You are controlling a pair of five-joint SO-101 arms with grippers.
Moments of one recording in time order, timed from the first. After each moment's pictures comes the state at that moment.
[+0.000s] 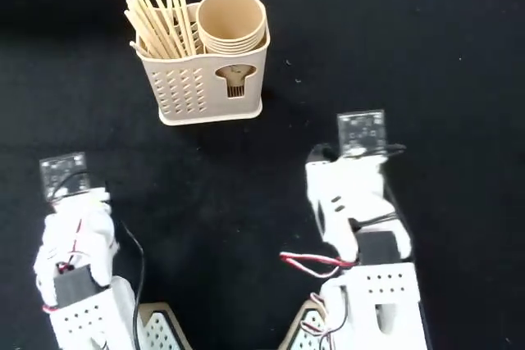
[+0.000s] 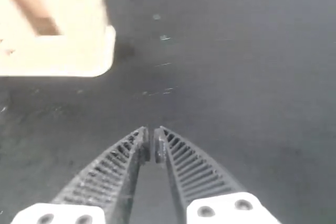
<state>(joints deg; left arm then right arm) -26.5 -101.1 94.2 60.4 -12.4 -5.0 -72.4 78.2 40.7 3.7</state>
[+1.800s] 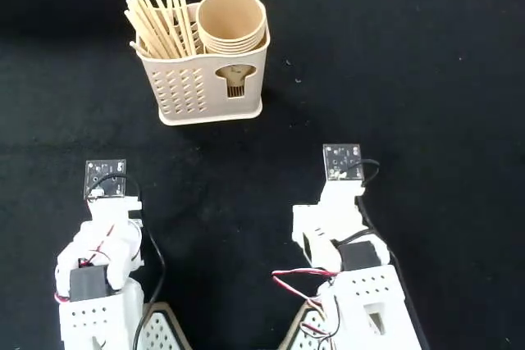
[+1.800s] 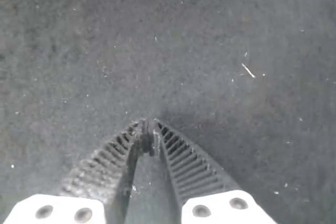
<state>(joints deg) -13.5 -103.6 96.4 71.4 -7.2 -9.0 -72.4 94.4 45.1 -9.6</state>
